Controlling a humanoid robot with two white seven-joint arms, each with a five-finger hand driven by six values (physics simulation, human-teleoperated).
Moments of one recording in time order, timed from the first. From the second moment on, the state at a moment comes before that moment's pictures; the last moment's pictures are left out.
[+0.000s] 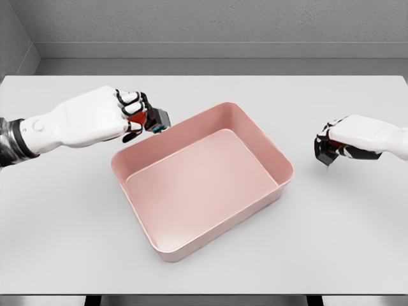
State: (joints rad) left arm -0.63 0.96 -0.75 -1.76 -0.73 -0.61 0.23; right arm -0.35 -0.98 0.37 -1.72 0.29 -0.34 0.61
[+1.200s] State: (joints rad) left arm -0.59 0.81 -0.78 -1.79 -0.96 -0.61 0.11; right arm -0.64 -0.85 0.47 -1.75 0.28 -0.34 0.61
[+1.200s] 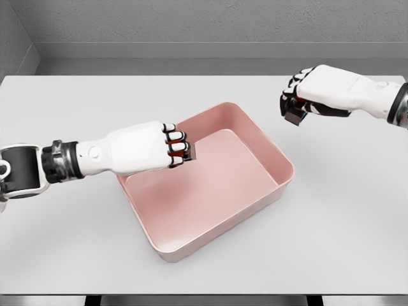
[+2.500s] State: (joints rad) left arm -0.57 0.82 -0.78 -1.79 -0.96 -0.61 0.06; right arm -0.73 -0.71 0.72 -1.75 0.28 -0.39 0.61
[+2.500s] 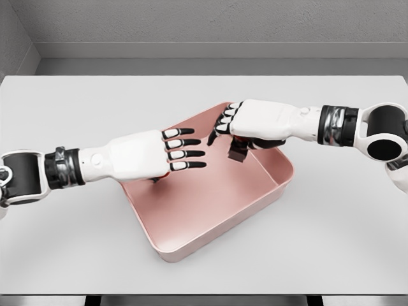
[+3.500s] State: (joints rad) left arm -0.59 1.09 -0.76 -1.78 -0.60 -0.61 0.07; right arm -0.62 -0.81 0.56 -1.75 0.26 -0.41 0.61
